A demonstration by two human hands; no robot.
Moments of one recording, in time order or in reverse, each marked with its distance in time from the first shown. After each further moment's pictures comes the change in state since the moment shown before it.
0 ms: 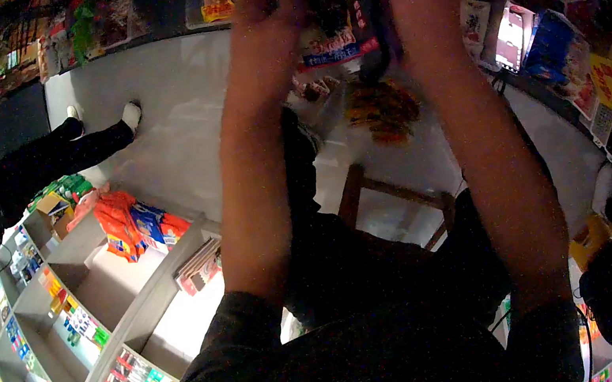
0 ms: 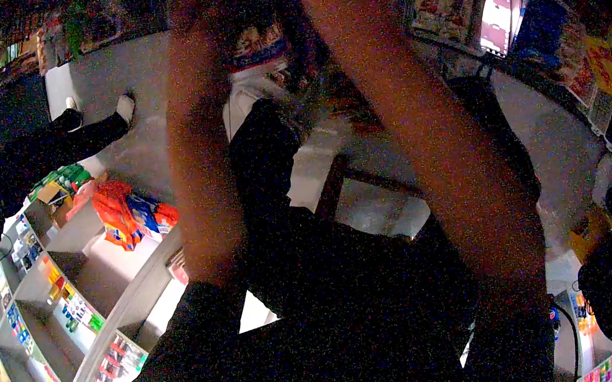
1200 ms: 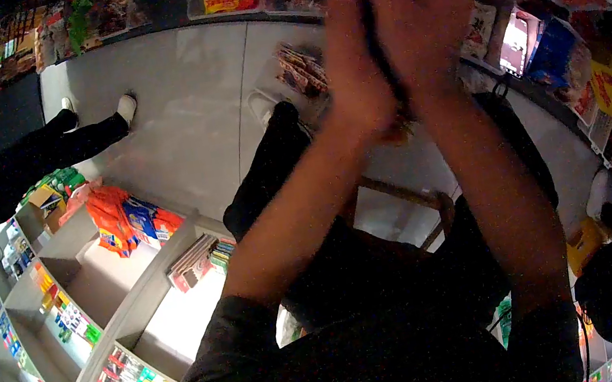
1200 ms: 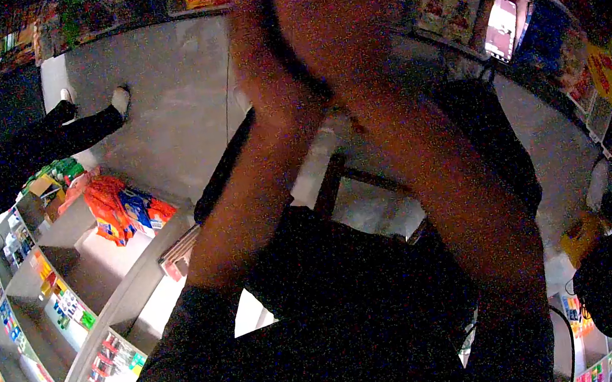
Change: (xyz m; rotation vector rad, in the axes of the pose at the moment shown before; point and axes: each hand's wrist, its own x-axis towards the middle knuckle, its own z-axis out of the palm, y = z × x) left_hand -0.022 -0.007 0.072 -0.693 0.032 0.084; right_hand -0.024 0.025 0.007 -0.451 0.105 -0.557
